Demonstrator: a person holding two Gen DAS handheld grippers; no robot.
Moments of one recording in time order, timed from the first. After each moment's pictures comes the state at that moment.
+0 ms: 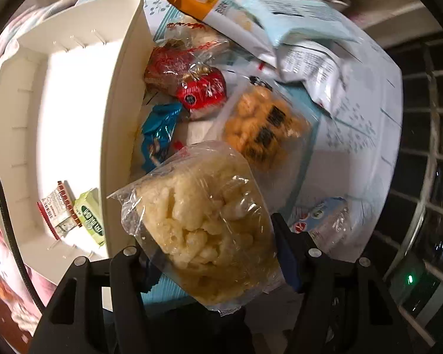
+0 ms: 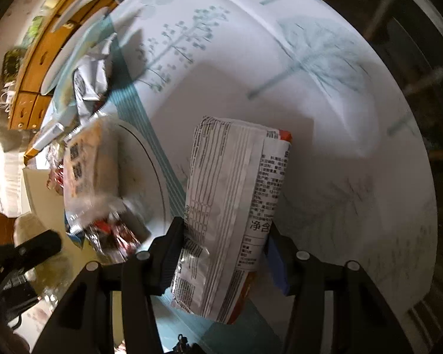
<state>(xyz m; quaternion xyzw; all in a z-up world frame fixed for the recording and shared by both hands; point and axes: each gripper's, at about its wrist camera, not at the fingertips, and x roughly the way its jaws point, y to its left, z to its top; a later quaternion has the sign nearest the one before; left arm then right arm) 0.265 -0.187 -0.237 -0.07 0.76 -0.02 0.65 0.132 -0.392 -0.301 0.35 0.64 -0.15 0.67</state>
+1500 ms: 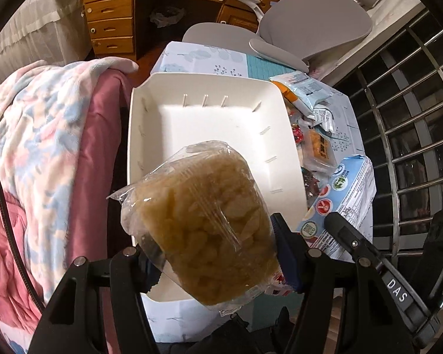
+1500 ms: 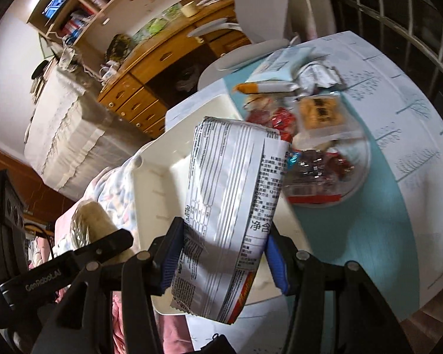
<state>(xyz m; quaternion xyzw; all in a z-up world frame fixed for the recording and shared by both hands) 0.208 0.112 -0.142 -0.06 0.61 -0.17 0.77 0.117 -0.112 -0.166 0.29 0.48 -0.04 0.83</state>
